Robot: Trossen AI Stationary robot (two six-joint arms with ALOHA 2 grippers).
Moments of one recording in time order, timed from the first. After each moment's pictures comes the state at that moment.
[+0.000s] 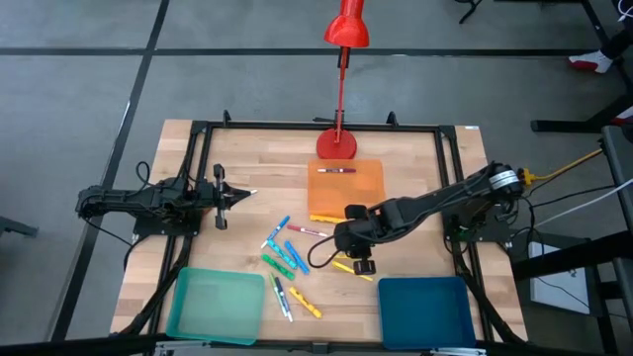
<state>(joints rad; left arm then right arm) -0.01 0.00 0.01 0.04 -0.18 0.12 0.31 1.68 1.39 -0.84 0.05 0.18</state>
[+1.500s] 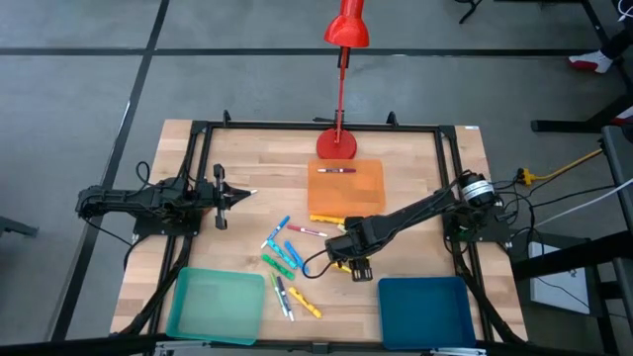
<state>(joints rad) -0.01 0.00 0.01 0.04 -0.18 0.12 0.32 1.90 1.35 -0.86 0.02 0.20</state>
